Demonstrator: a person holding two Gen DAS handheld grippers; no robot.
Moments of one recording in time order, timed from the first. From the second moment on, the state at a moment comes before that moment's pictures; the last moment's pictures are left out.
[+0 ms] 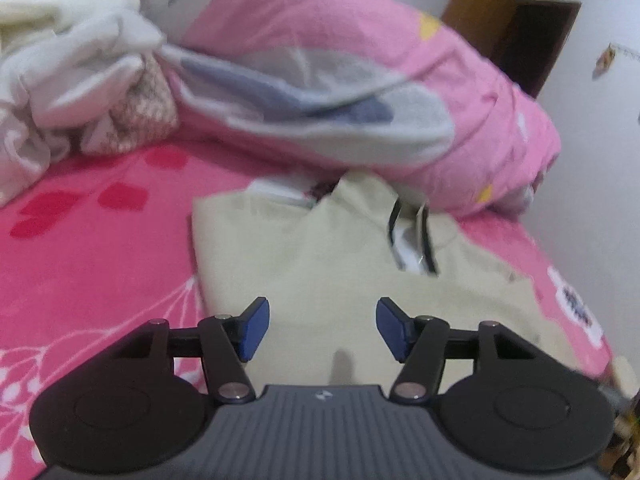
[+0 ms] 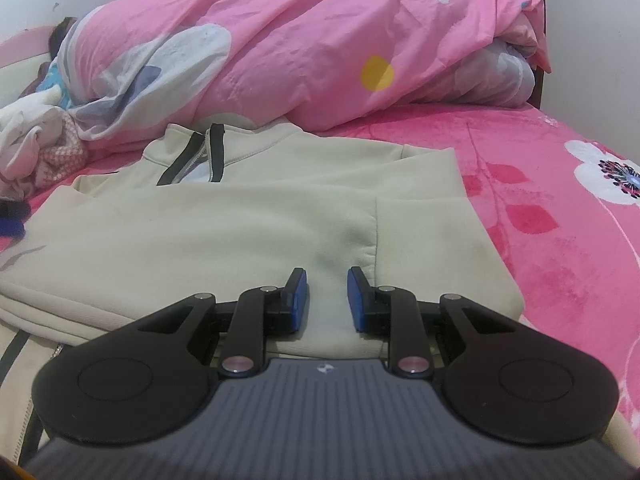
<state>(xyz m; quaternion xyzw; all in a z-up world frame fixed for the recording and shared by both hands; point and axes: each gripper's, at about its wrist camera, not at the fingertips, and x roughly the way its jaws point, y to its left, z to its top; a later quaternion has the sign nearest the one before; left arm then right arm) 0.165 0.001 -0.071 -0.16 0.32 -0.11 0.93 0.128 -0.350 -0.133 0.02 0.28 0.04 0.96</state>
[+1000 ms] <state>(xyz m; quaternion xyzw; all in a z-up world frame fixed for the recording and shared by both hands) 0.141 -0.058 -0.111 0.03 0.31 -0.11 0.94 0.128 -0.340 -0.132 -0.01 0.28 0.03 0.96</state>
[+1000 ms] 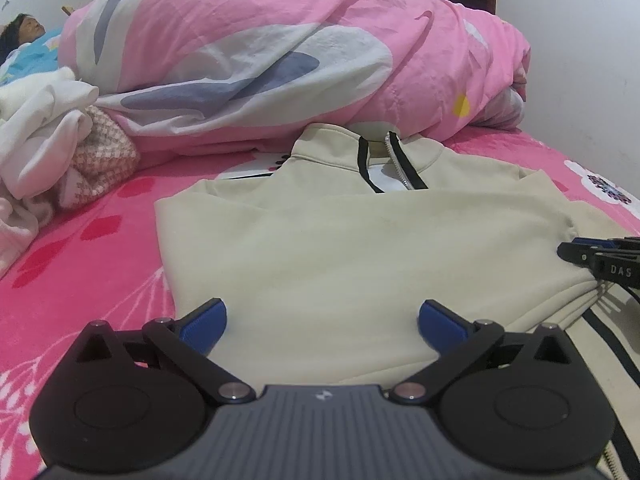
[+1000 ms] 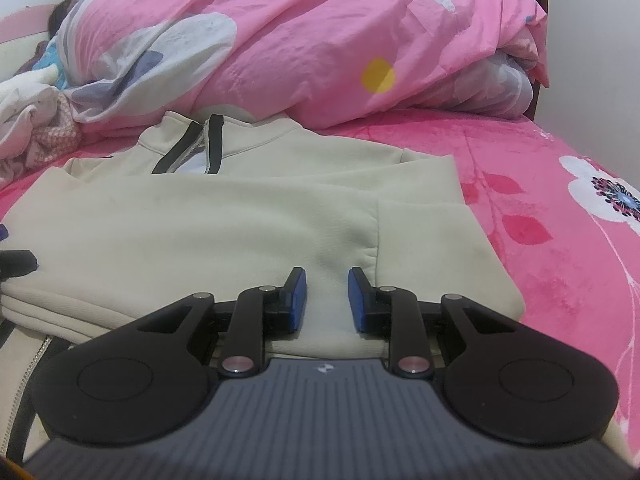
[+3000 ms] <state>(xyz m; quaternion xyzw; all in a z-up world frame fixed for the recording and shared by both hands) 0.143 -0.060 -0.110 0.04 0.31 -0.10 0.94 0.138 -0.330 -0.126 0.01 0.30 0.16 0.94</state>
